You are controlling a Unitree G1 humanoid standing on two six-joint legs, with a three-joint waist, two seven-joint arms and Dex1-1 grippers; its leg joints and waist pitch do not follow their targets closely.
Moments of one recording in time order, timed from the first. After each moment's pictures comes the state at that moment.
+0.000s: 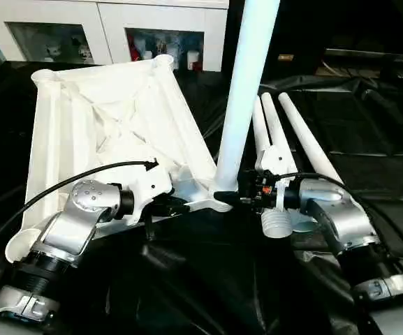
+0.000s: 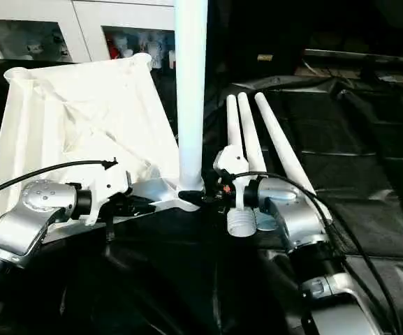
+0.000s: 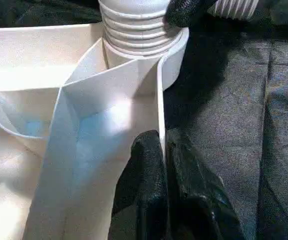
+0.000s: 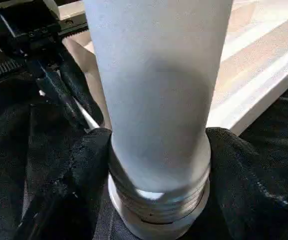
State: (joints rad) left arm -0.44 0.48 -0.25 0.22 -0.03 0.23 -1.09; right arm -0.53 -0.29 0.16 0.47 0.16 0.11 1.06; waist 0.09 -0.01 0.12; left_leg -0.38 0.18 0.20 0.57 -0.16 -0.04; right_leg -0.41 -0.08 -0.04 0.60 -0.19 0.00
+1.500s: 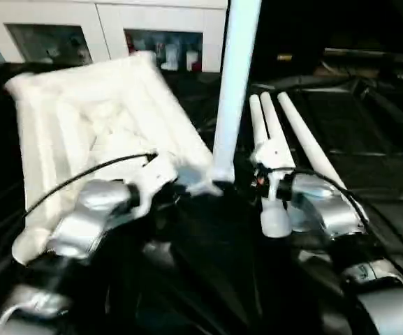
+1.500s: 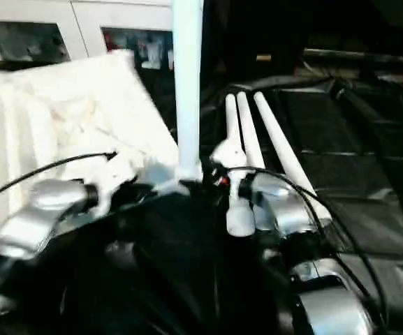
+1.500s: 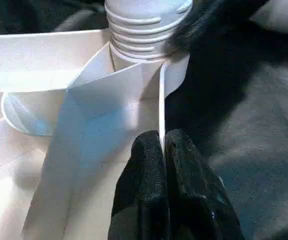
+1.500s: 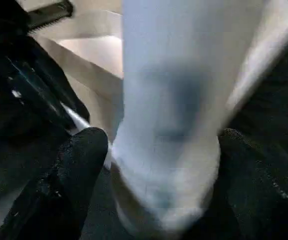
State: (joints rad) left arm -0.44 0.43 -0.23 0.22 0.00 0.26 -0.99; right arm -0.62 -0.26 0.15 0.67 0.11 -0.05 1.00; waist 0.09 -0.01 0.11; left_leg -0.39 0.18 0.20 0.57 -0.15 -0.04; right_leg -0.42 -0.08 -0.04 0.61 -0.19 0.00
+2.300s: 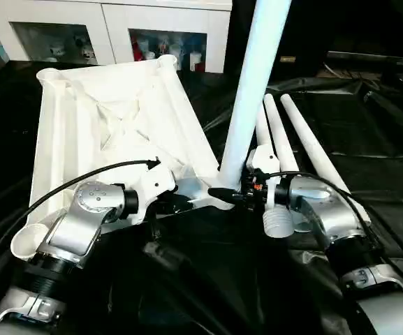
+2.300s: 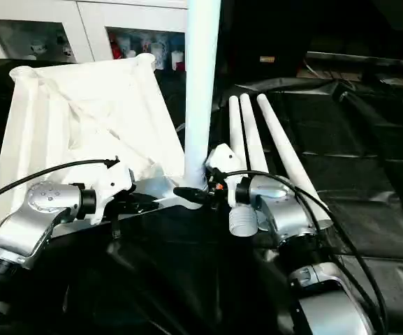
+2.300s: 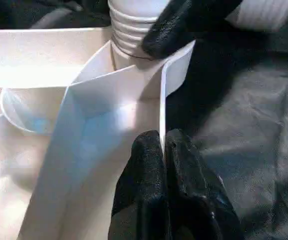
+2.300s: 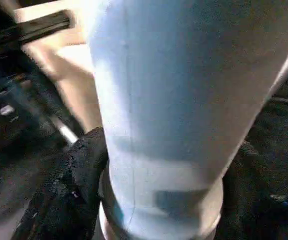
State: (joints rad) left arm -0.46 0.40 -0.23 0.27 0.00 0.27 -0.97; right arm -0.60 -0.20 0.13 0.67 0.09 -0.01 0.86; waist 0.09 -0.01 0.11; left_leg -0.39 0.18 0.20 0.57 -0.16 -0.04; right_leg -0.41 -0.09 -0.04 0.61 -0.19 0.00
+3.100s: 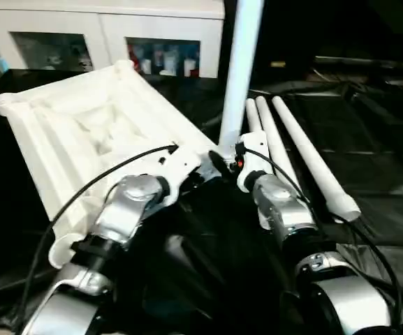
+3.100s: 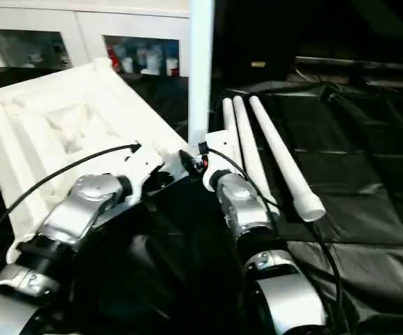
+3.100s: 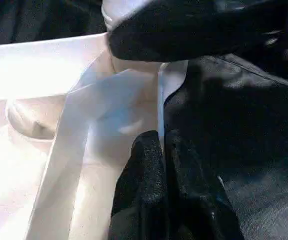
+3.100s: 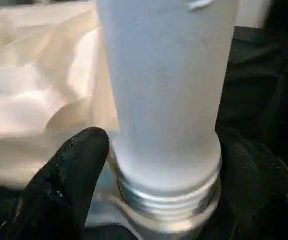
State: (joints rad) left arm -0.56 0.25 -0.23 0.40 0.08 0.31 -0.70; right arm -0.71 -0.04 0.02 0.90 0.08 -0.07 0.48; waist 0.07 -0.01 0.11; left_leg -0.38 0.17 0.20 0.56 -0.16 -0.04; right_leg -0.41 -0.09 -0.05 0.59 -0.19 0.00
